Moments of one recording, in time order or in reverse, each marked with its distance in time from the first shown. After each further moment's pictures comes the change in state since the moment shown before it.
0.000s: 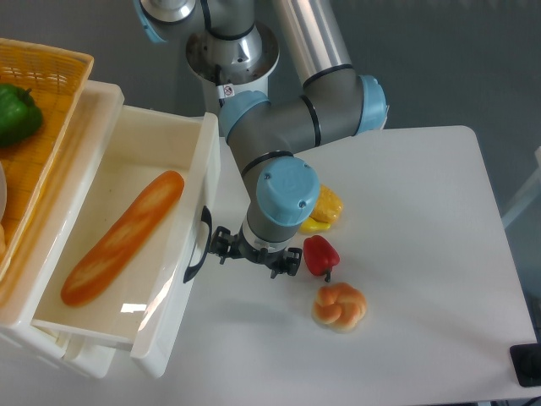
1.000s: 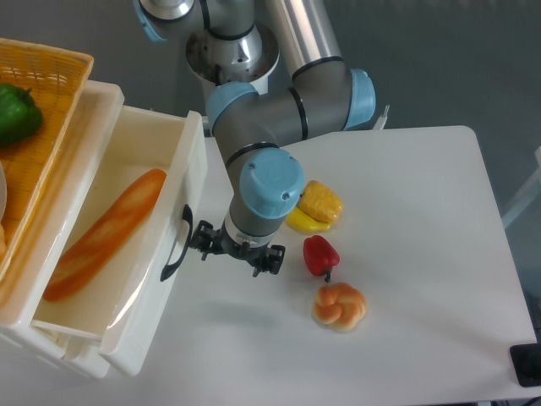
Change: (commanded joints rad) arm -0.043 0.020 -0.002 -0.009 -0.017 -0.003
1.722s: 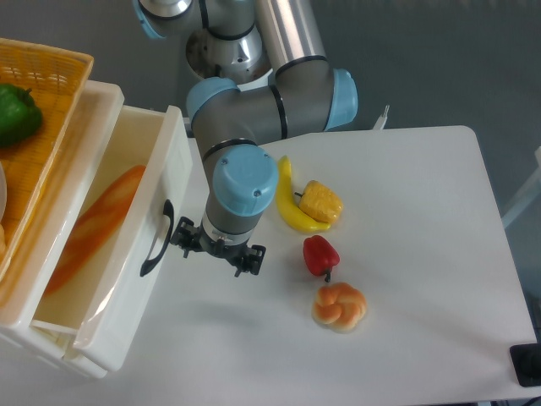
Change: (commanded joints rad) arm -0.060 0.009 0.000 0.005 0.002 0.008
